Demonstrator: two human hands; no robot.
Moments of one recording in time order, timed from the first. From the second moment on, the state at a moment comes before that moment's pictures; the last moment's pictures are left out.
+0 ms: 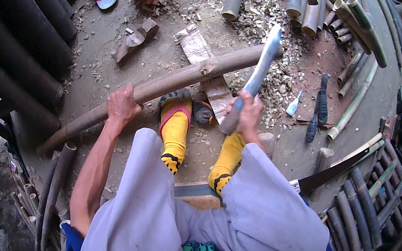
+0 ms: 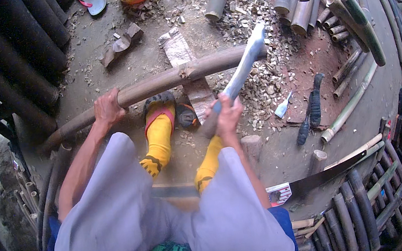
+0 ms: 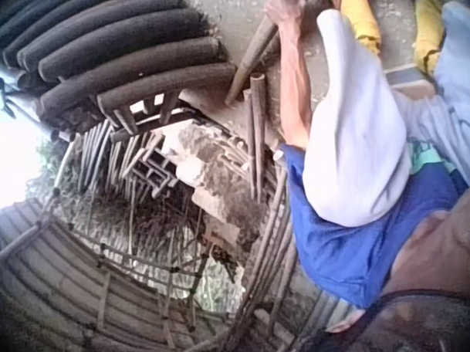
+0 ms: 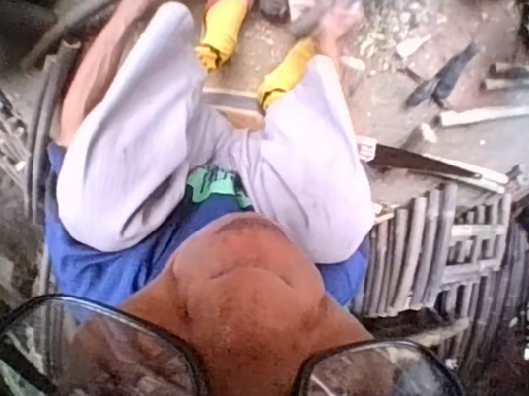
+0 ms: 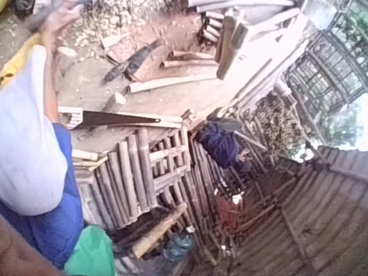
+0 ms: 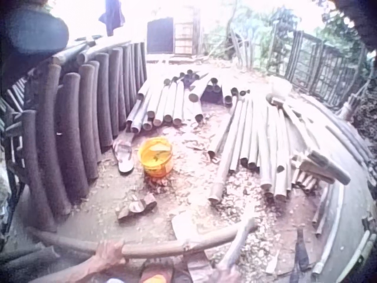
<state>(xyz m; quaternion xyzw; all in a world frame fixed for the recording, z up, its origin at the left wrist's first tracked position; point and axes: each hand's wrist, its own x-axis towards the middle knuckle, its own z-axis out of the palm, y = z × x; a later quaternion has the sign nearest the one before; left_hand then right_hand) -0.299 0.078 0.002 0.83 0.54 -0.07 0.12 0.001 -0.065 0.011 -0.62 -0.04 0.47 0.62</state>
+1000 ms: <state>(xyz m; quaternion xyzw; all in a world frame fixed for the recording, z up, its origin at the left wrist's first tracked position) -0.302 0.077 0.005 0.82 0.55 -0.06 0.14 -0.001 -0.064 0.003 -0.62 -0.13 0.55 0.55</state>
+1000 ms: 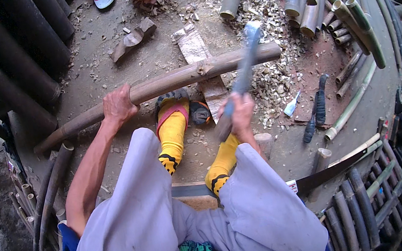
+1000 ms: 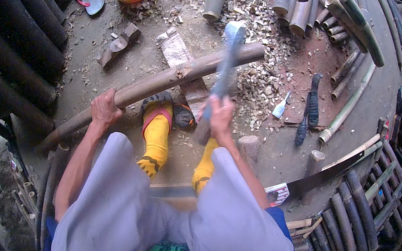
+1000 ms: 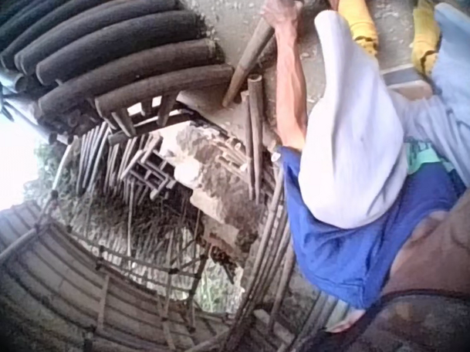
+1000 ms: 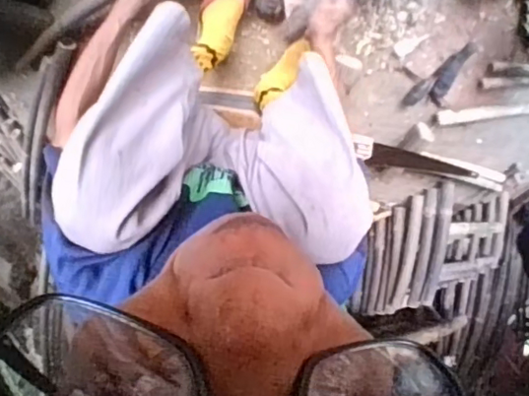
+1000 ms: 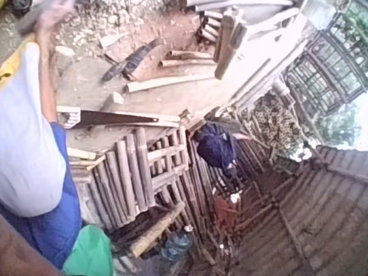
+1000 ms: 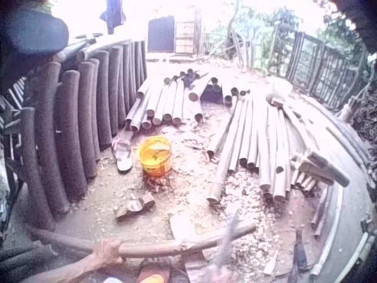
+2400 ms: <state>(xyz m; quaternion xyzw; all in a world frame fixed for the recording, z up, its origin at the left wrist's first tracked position) -0.312 0.057 -0.008 0.84 0.54 0.02 0.05 -0.013 -0.063 0.011 -0.63 -0.09 0.57 0.52</state>
